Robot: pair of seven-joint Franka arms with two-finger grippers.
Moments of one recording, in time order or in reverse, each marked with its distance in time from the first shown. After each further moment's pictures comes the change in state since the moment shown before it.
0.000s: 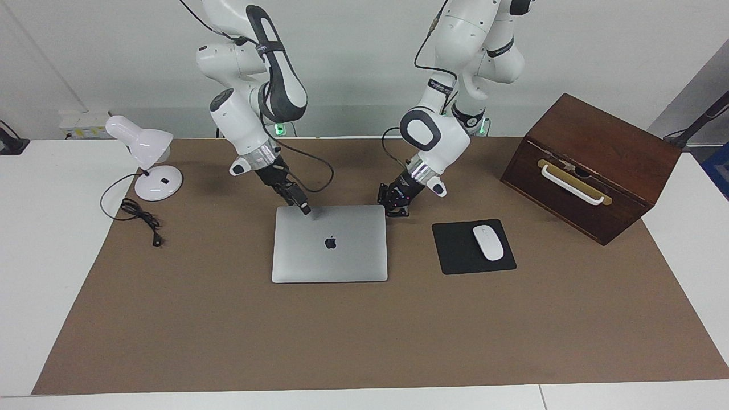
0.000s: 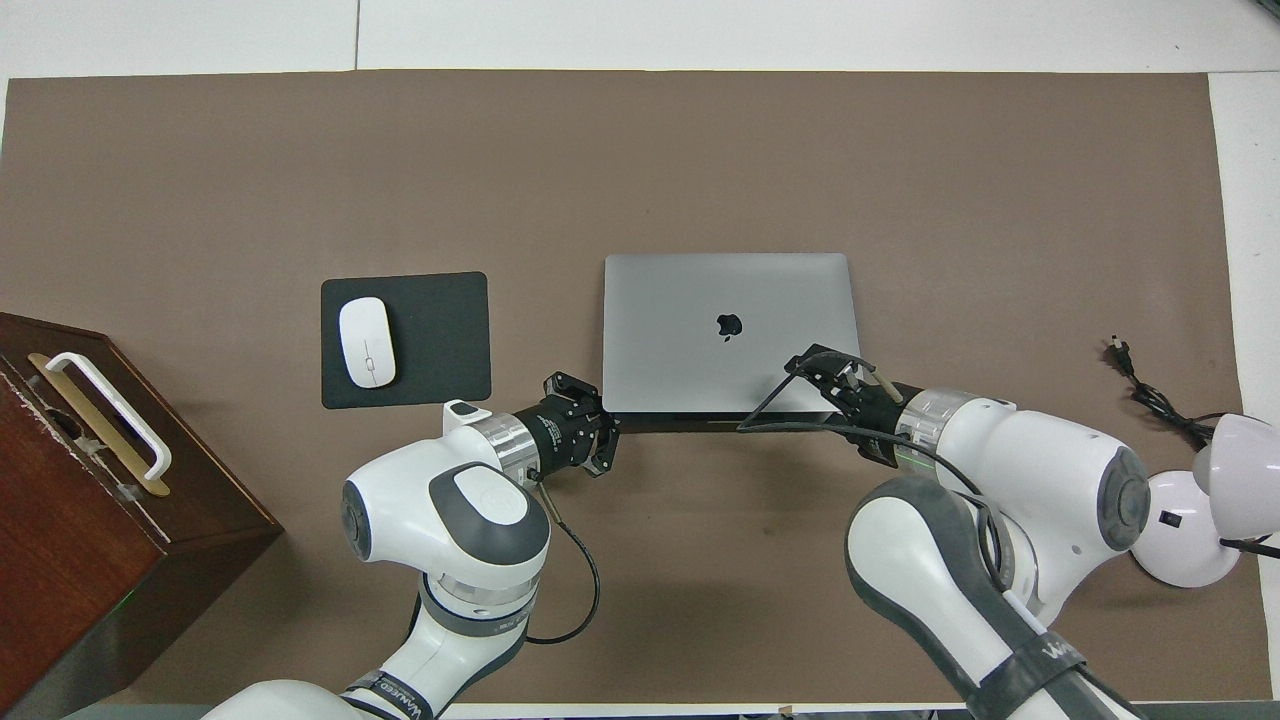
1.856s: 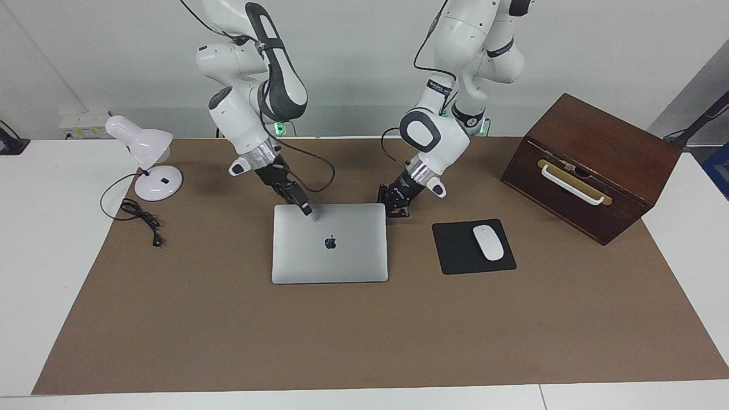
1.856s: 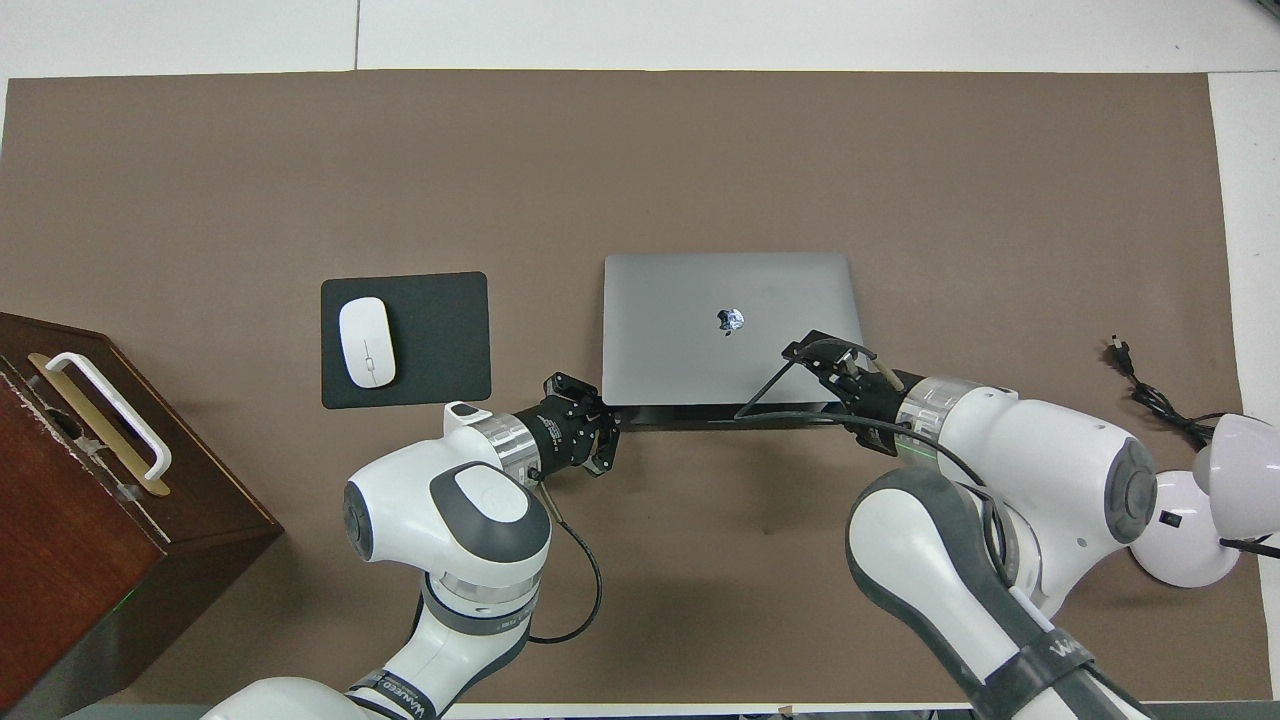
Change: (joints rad) left arm 0.000 0.003 0.000 0.002 -0.017 0.001 0.000; right arm 0.000 0.007 -0.002 0.042 0.000 -0.003 0.001
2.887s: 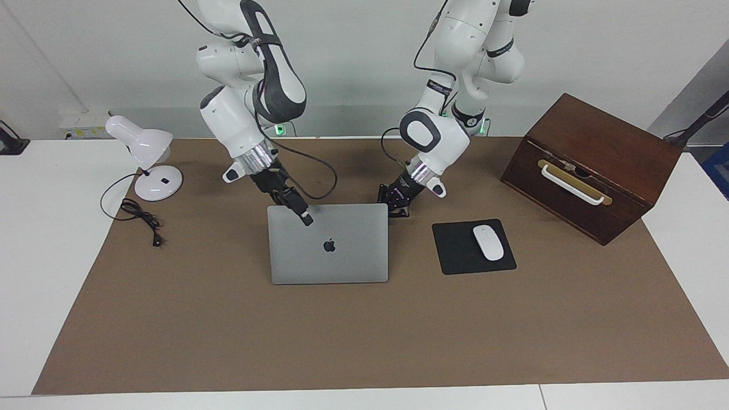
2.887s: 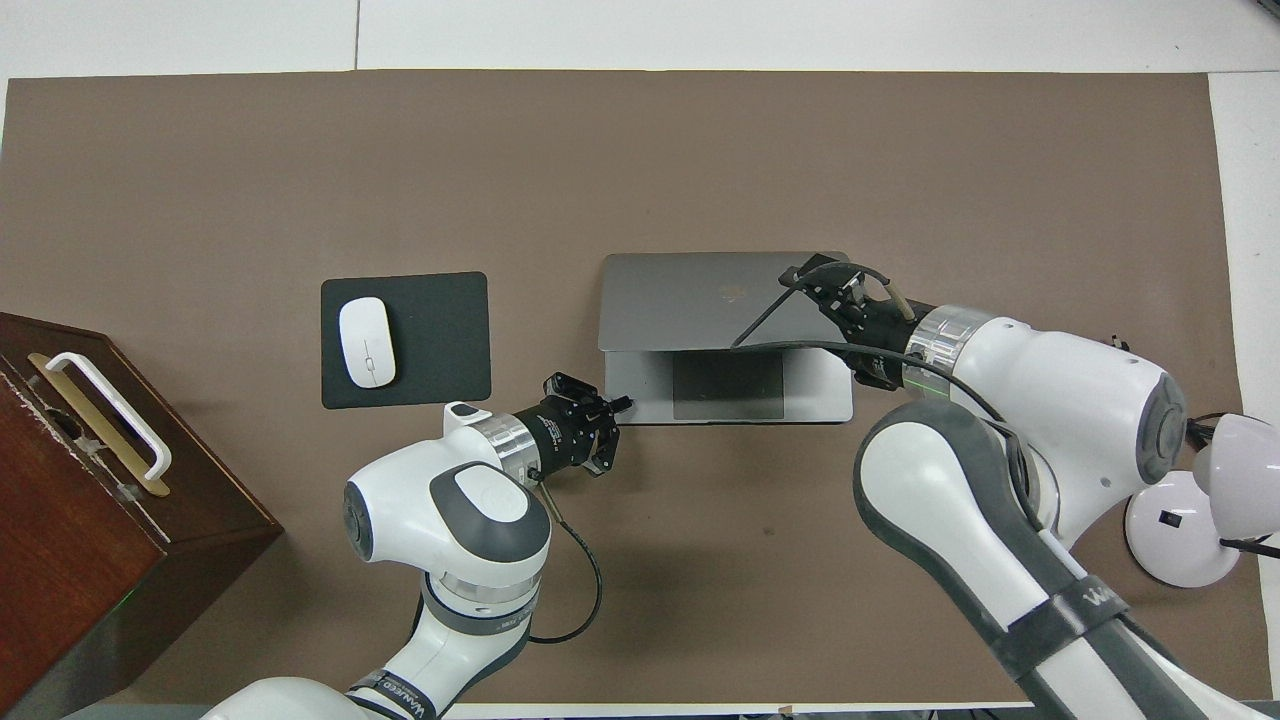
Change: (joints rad) left arm 0.000 0.000 0.000 0.000 -0.002 0.000 0.000; right arm -0.002 0.074 -0.030 0.192 0.000 -0.020 0.000
